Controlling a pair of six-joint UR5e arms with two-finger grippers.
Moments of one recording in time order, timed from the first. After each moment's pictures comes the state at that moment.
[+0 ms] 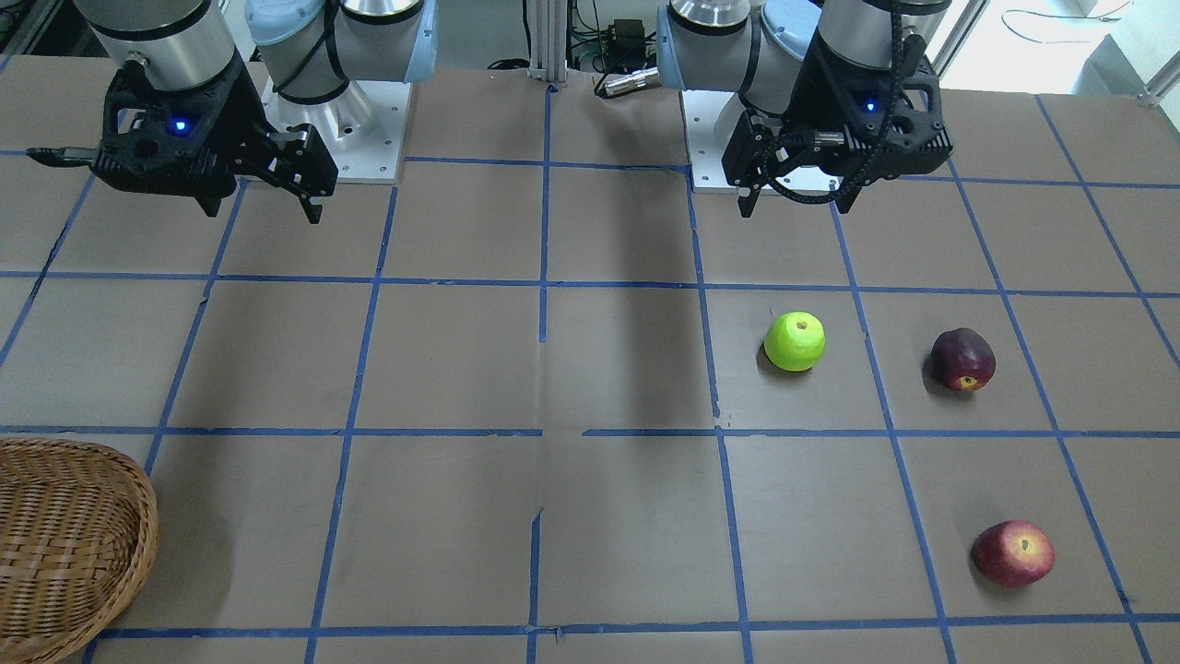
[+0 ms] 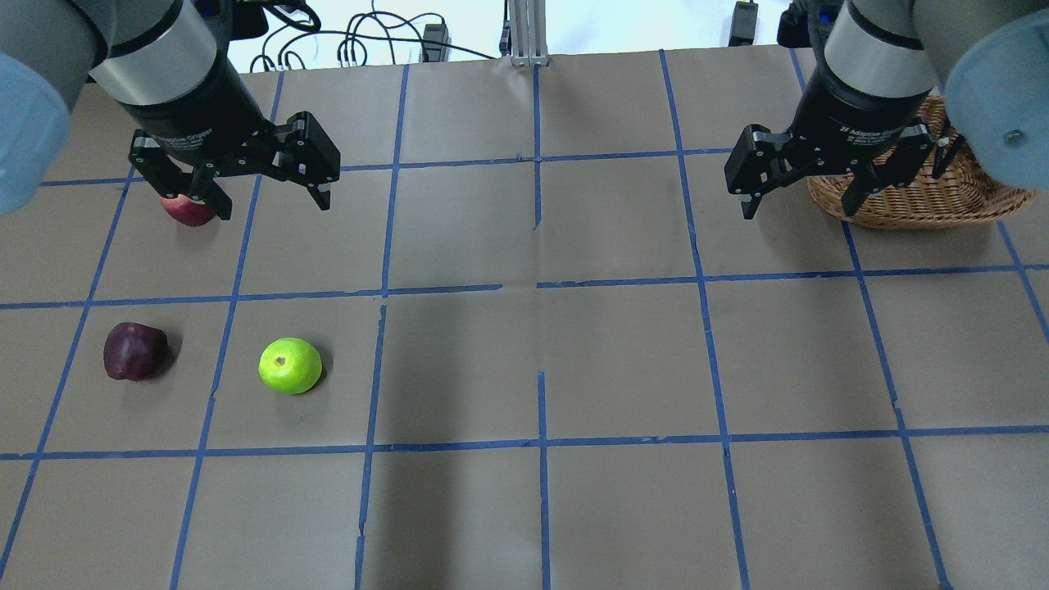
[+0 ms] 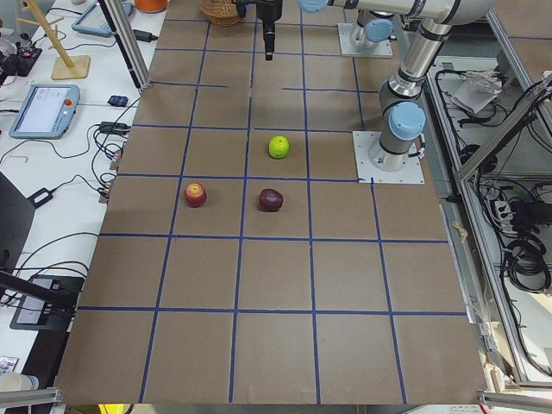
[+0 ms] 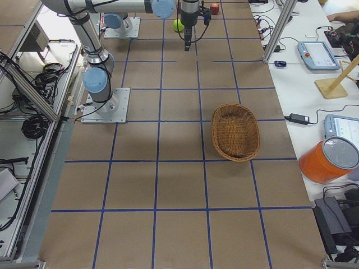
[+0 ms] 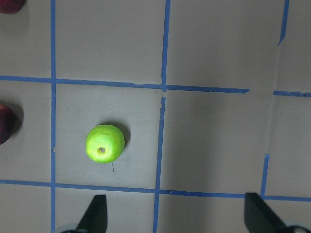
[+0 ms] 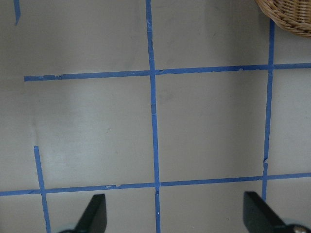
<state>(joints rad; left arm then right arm) -1.60 -1.53 -1.55 -1.62 1.59 -0.10 1.56 -1.62 1.61 -1.53 -1.60 0.03</state>
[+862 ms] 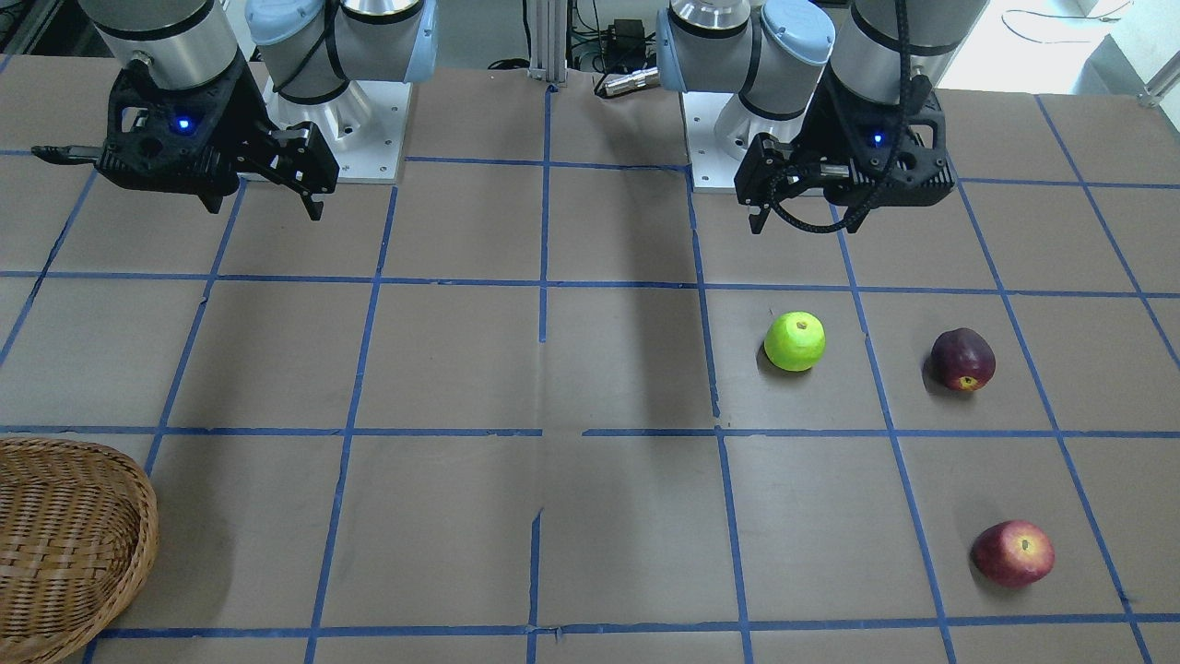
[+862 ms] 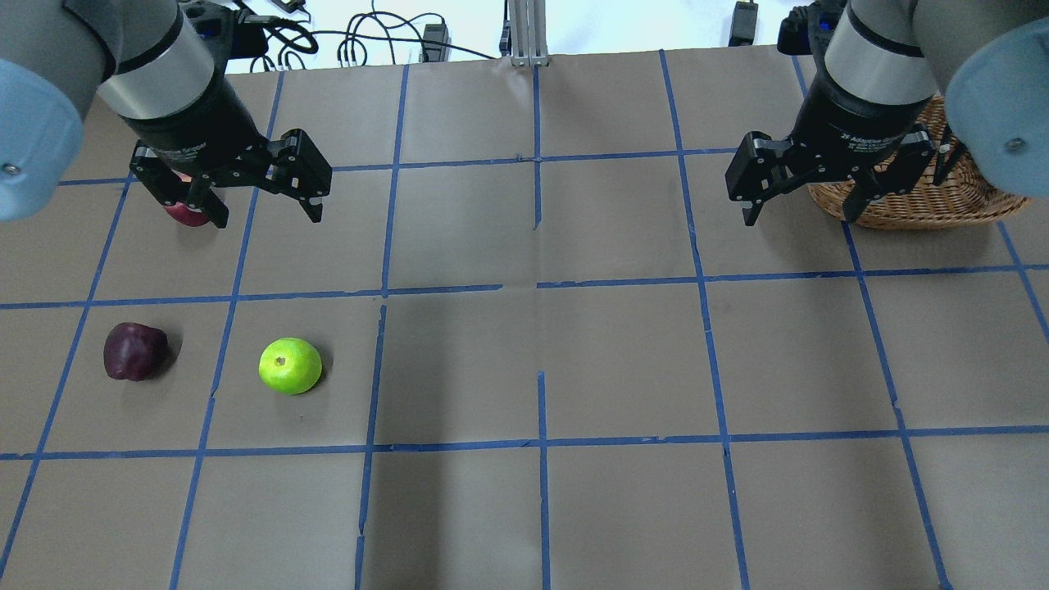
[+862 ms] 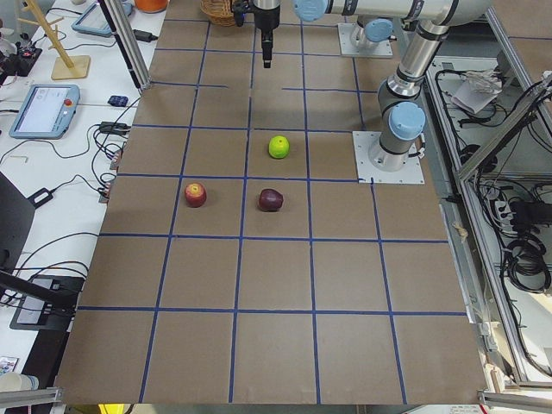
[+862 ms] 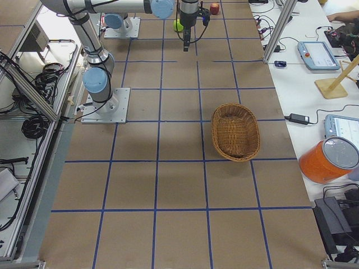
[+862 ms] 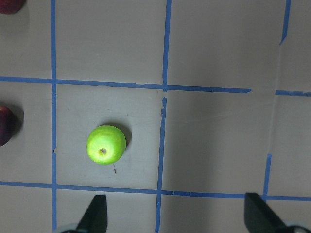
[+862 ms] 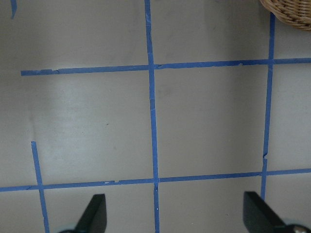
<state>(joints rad) -1.53 -1.54 -1.62 -1.56 1.59 0.02 1.56 -1.63 1.62 -1.53 -1.61 0.03</state>
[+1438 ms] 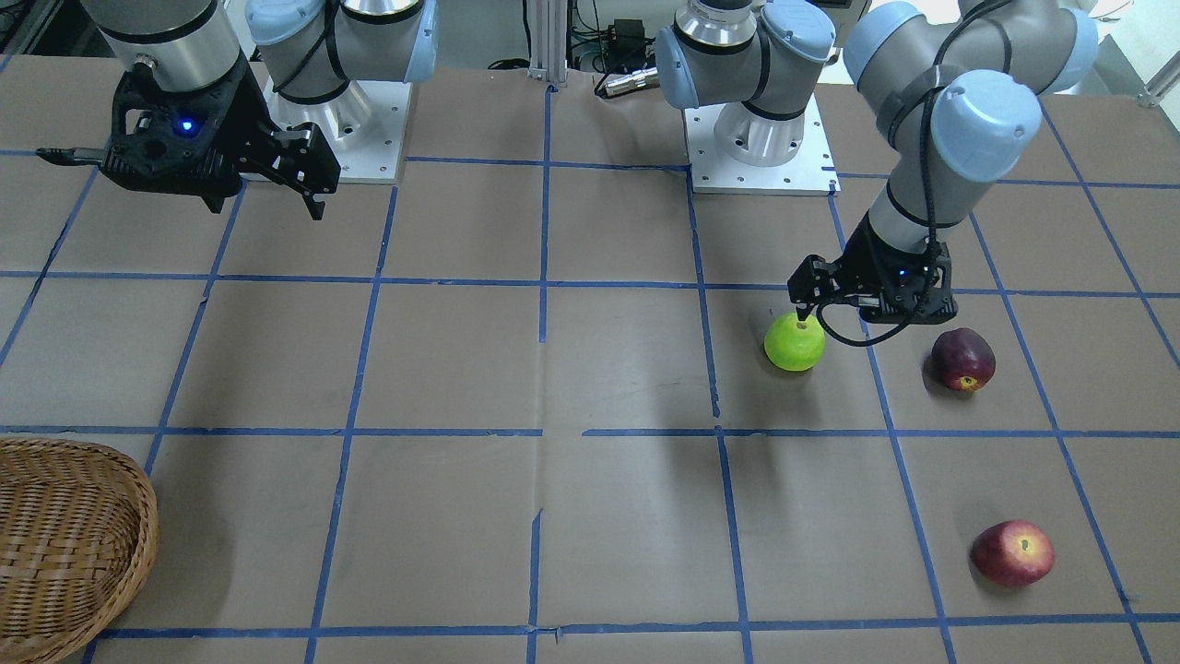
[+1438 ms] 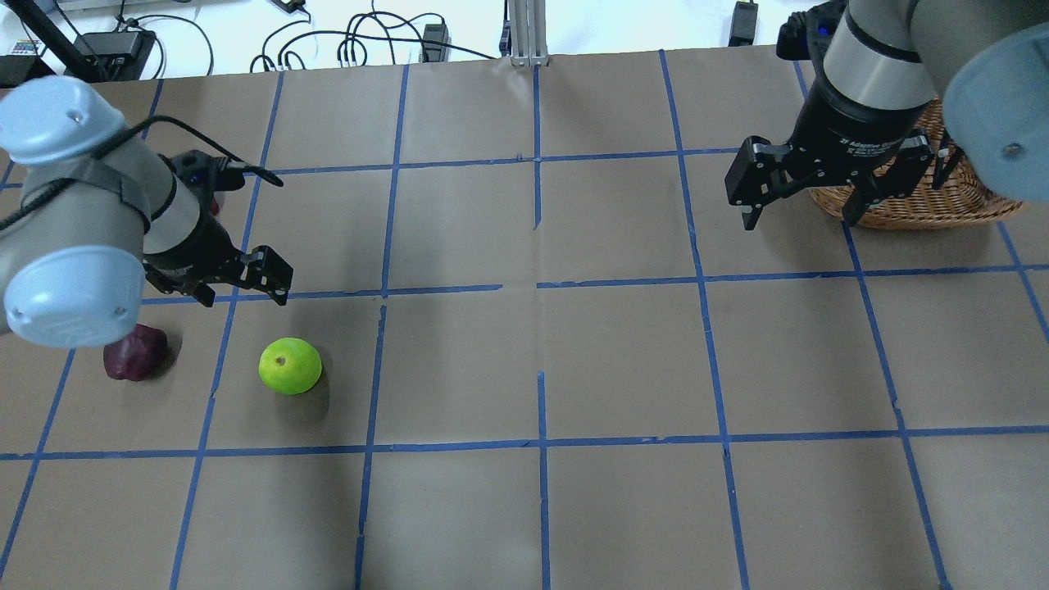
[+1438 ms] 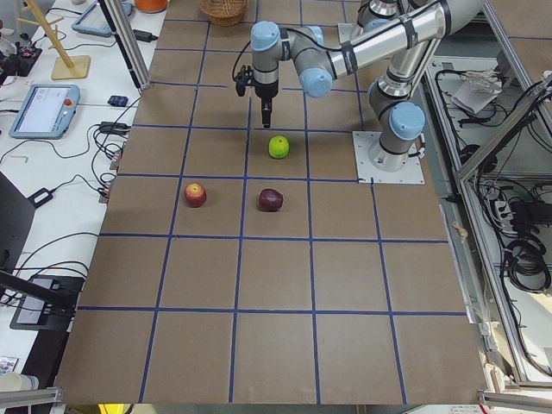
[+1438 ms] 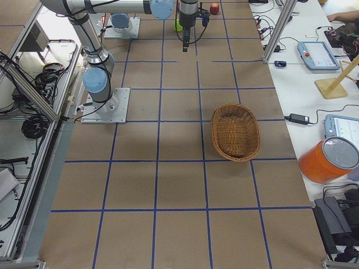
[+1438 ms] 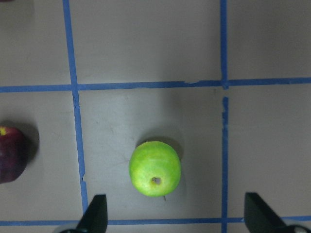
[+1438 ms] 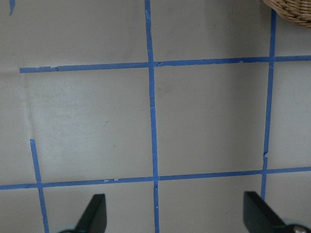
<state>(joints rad) -1.33 -1.58 -2.07 -1.08 1.59 0.25 1.56 -1.63 1.63 -1.53 -1.61 0.03</state>
